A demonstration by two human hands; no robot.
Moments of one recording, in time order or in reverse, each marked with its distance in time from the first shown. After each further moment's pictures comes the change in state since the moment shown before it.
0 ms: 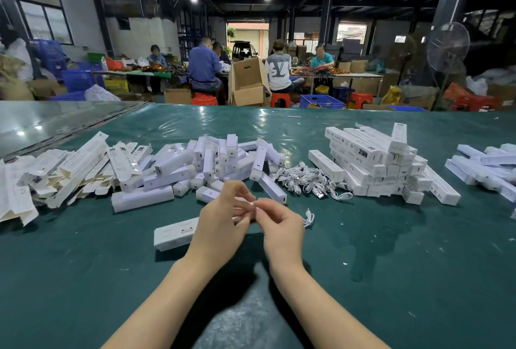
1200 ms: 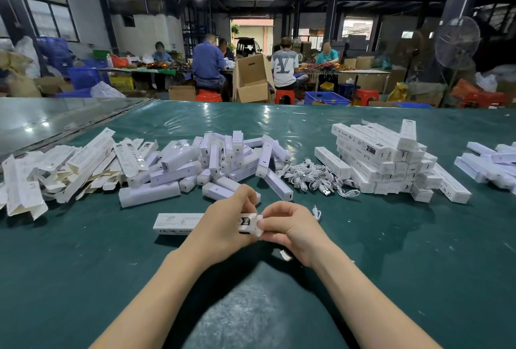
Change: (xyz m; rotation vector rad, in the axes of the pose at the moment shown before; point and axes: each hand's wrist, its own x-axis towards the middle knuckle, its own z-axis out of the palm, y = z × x) left_hand 0.003 -0.013 -0.017 0.147 -0.393 -0.113; right_hand 0.017 -0.011 -0.026 0.068 -0.434 0.450
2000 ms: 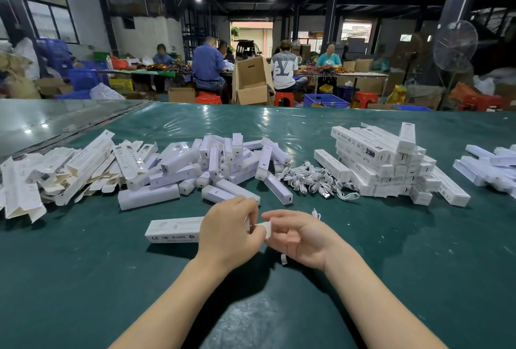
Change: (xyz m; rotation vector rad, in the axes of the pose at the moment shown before) left_hand -0.002 0.017 0.017 0.245 0.373 0.069; right_hand -0.004 -0.009 -0.016 0.336 -0.157 0.242
